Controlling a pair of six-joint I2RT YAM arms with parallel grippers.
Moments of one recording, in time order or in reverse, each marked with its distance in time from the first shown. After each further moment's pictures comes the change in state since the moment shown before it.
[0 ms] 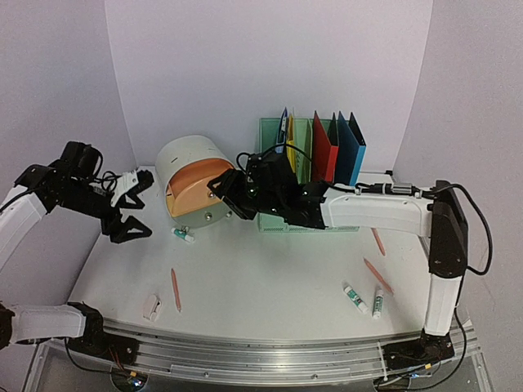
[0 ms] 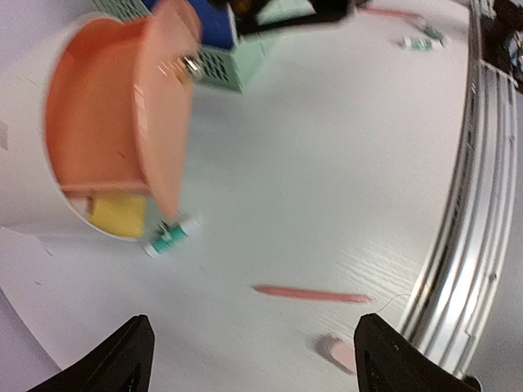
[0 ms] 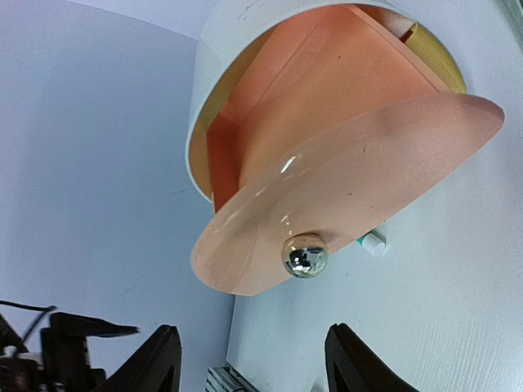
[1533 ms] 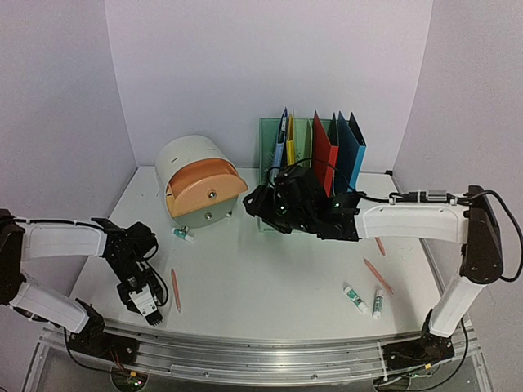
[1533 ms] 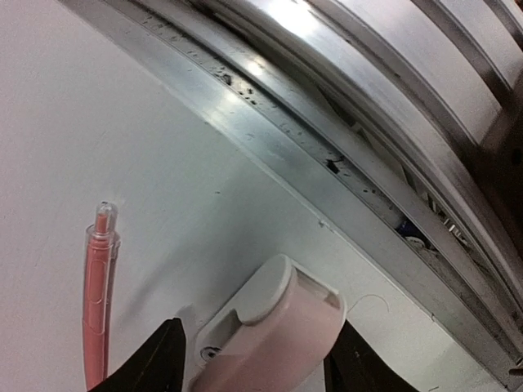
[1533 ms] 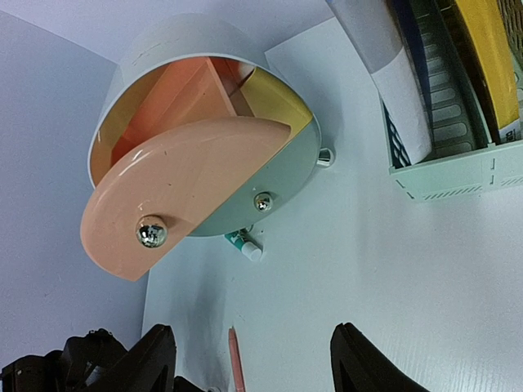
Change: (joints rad) left arm -0.258 0.294 -0.527 0.142 -0.230 1.248; right arm 0.001 -0.229 -0.294 -0.096 0.188 -0.103
